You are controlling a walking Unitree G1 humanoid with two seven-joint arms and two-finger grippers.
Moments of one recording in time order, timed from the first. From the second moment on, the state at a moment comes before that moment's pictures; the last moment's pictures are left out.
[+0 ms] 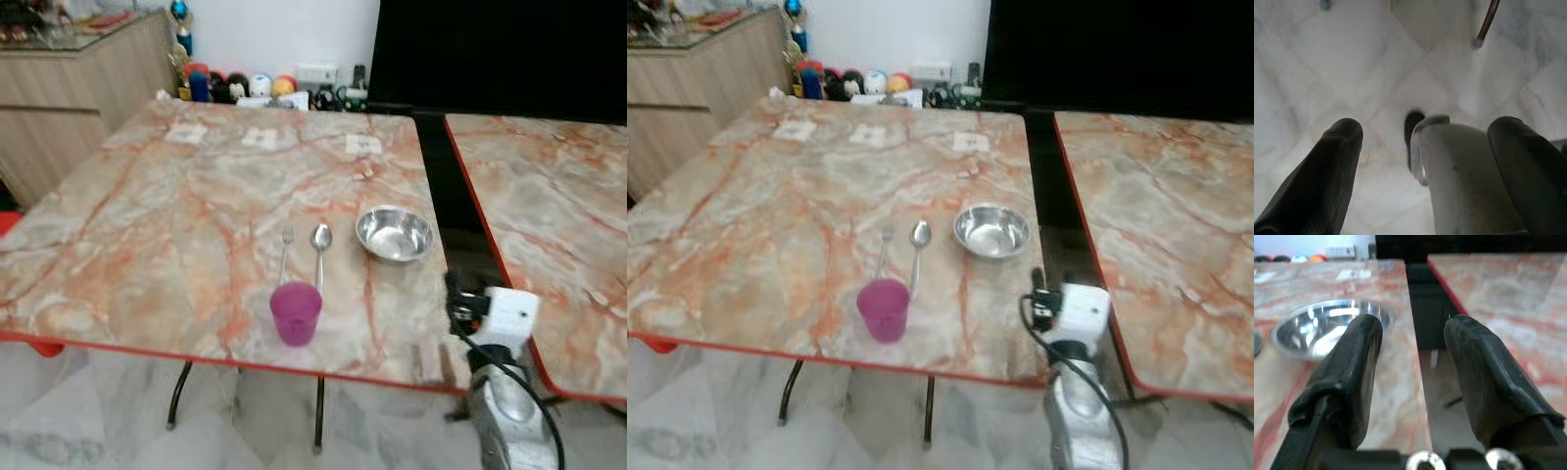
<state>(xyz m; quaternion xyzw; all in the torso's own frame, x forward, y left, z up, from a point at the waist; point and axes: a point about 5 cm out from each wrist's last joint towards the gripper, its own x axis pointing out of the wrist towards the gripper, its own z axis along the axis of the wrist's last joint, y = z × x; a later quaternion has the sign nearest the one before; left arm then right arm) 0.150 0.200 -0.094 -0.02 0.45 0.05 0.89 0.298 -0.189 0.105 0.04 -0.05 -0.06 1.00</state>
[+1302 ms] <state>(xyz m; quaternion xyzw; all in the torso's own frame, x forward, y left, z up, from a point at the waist) 0.145 0.204 -0.094 0.00 0.45 0.05 0.89 0.345 -0.175 0.119 0.18 0.04 -0.09 0.98</state>
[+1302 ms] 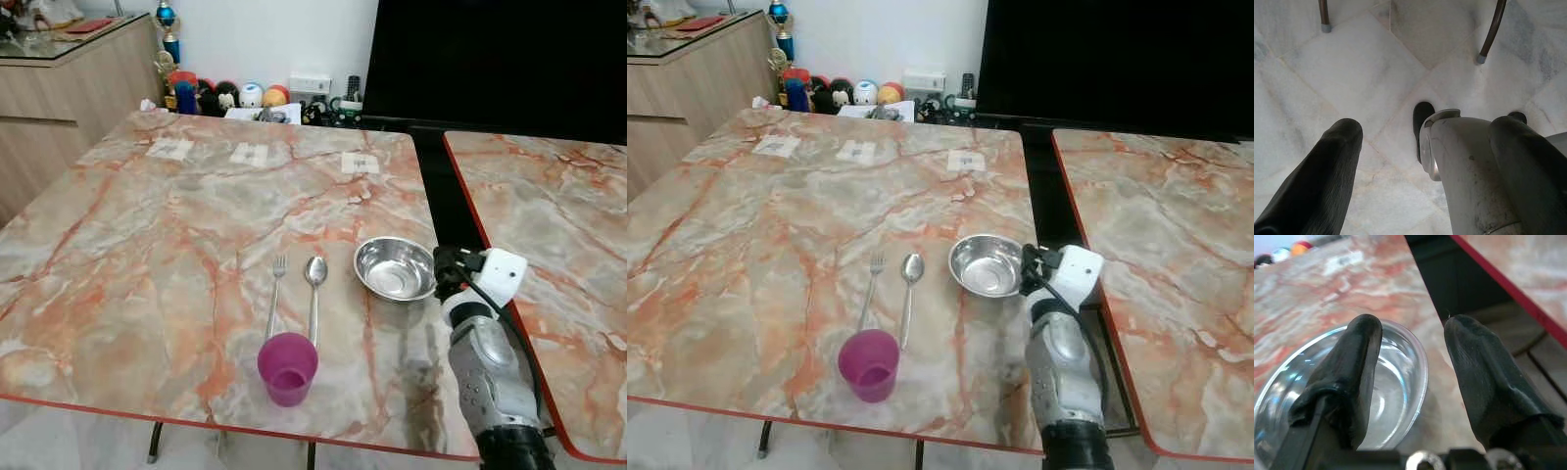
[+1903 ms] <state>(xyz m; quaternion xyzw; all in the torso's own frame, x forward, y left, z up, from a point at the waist) 0.147 0.198 -0.095 0.00 0.45 0.05 0.89 0.352 -0.169 0.102 0.24 0.12 -0.09 0.96</state>
